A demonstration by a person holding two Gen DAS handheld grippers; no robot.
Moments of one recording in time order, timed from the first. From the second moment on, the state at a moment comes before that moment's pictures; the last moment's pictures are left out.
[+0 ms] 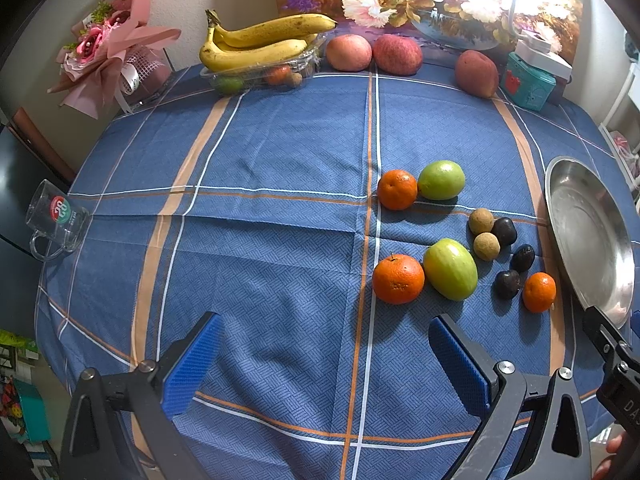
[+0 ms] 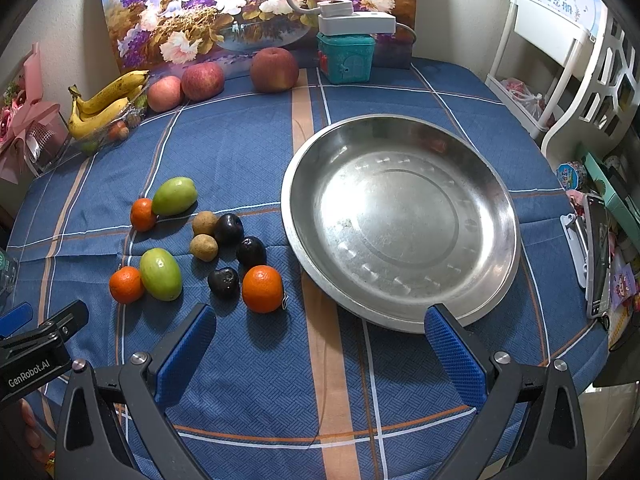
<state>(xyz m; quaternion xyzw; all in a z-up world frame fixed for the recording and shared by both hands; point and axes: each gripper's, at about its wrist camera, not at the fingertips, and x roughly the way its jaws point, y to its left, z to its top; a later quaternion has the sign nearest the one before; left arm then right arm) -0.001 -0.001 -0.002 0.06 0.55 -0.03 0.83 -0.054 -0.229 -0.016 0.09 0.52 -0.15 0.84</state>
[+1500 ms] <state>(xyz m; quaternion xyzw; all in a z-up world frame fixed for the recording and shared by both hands) 0.052 0.007 -0.032 -0.06 0.59 -0.07 0.80 -0.023 -0.208 -0.032 0.13 0.54 -0.07 0.83</state>
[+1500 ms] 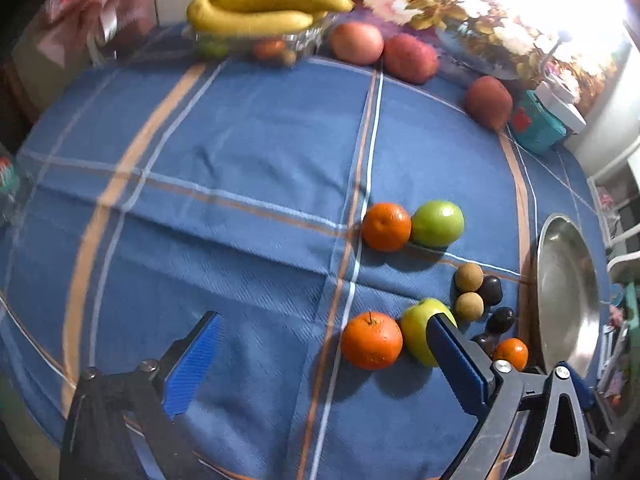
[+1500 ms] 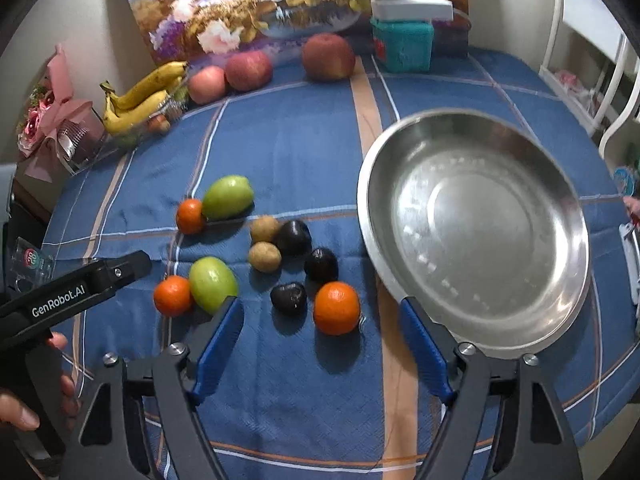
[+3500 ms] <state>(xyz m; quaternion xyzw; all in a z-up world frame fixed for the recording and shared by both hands) 0.081 0.041 -0.039 -0.19 0.60 -0.02 0.78 0.020 -0.217 -0.006 0.20 0.51 -0.07 0.83</state>
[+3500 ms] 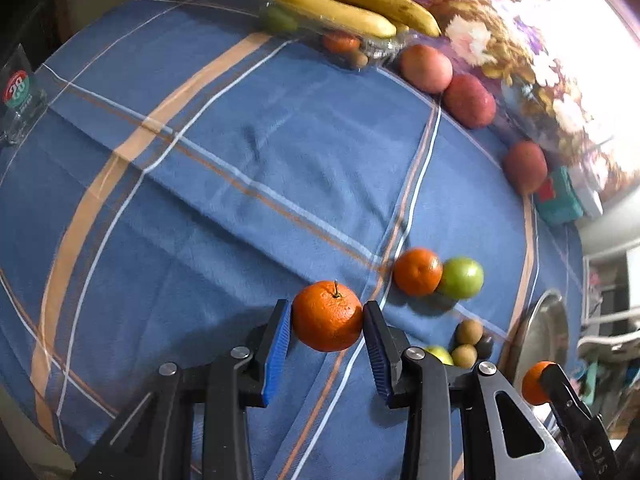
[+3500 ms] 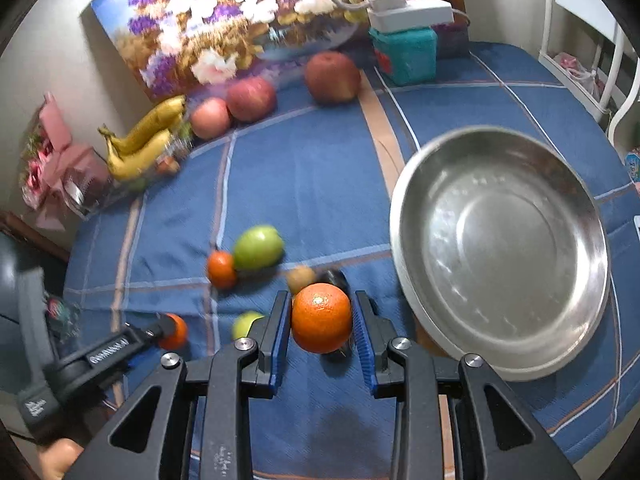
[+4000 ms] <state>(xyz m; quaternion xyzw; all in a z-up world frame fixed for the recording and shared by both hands) 0.114 -0.038 -0.016 -0.15 0.56 -0.04 0.81 0.047 -0.270 0.014 0.21 0.46 -0.14 0.85</state>
